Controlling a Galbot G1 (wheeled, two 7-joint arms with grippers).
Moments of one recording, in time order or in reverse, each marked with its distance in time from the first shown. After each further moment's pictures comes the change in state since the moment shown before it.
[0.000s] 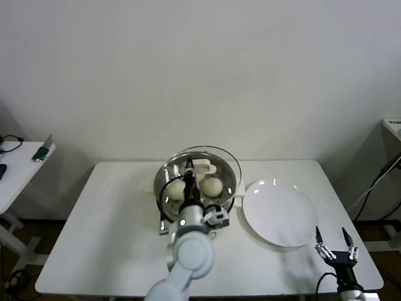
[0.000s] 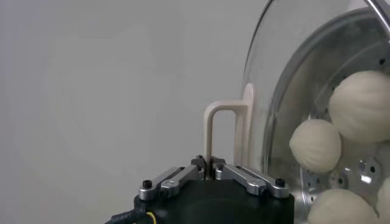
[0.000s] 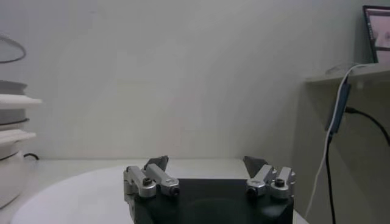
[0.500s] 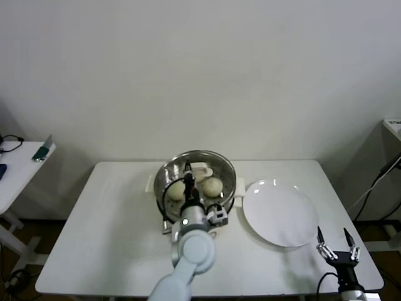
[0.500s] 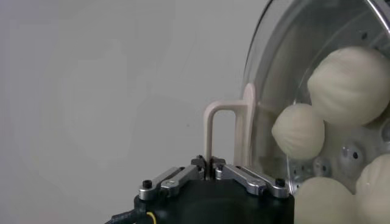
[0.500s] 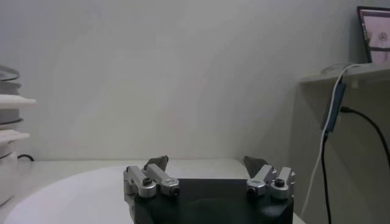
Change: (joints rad) left arm -0.007 -0.027 -0.028 0.099 0.019 0.004 -0.050; right arm 0.005 0.002 0.002 -0.011 0.004 0.007 0.003
